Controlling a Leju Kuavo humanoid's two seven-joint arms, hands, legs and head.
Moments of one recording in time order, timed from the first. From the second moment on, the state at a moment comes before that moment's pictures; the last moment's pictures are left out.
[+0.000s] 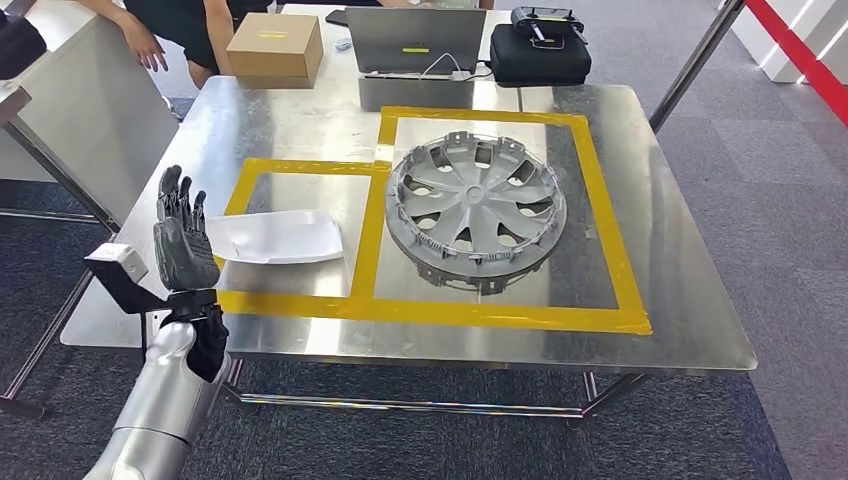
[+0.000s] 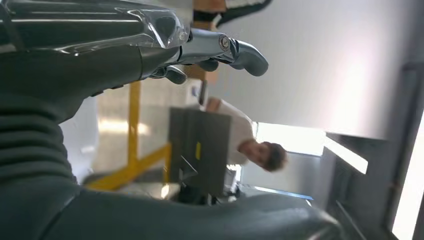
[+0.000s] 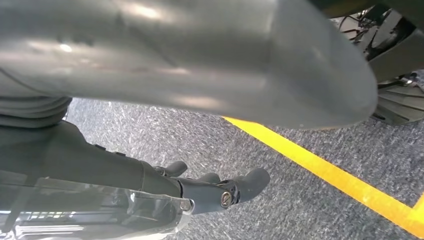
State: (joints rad) left arm -0.48 -0.01 -0.04 -1.12 0.13 0.03 -0.70; right arm -0.08 0.00 -0.97 -0.20 1.44 0.09 -0.09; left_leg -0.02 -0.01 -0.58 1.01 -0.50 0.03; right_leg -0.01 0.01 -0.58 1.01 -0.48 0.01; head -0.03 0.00
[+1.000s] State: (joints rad) left arm -0.20 -0.04 -0.08 -1.68 0.00 -0.03 -0.70; right arm -0.08 -0.01 -0.97 -0.20 1.44 0.09 -0.10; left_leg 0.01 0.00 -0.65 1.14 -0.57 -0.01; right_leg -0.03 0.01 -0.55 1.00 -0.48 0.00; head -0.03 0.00
